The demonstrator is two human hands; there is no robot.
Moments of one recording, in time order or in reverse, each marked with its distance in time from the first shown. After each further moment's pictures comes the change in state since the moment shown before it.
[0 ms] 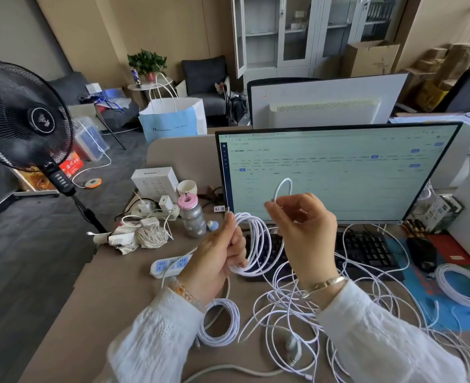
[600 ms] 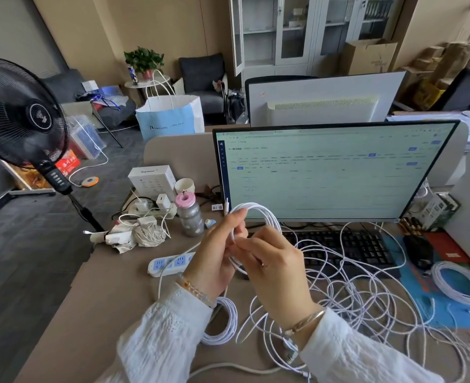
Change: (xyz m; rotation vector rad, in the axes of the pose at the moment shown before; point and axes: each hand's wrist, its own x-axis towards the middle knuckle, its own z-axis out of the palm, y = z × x) left_hand 0.004 0.000 0.006 -0.129 -0.030 0.030; right_hand -0.051 0.008 0.012 -0.246 -0.197 -0.391
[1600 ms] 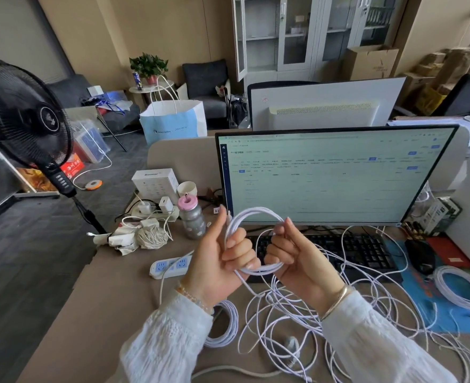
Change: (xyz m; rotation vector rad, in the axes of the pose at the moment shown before) left_hand -0.009 -0.001 -0.001 -0.330 -0.207 -0.217; right_hand 0.016 0.040 -0.024 1.638 -0.194 1.245
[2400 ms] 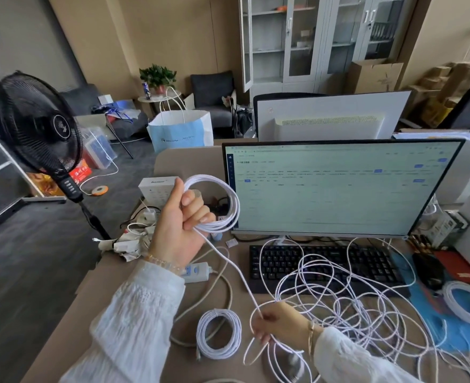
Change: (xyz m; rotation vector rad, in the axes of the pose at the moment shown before) left_hand 0.007 0.080 0.001 0.051 0.204 0.435; right_hand 0.017 0.074 -0.113 -1.409 -0.014 0.297
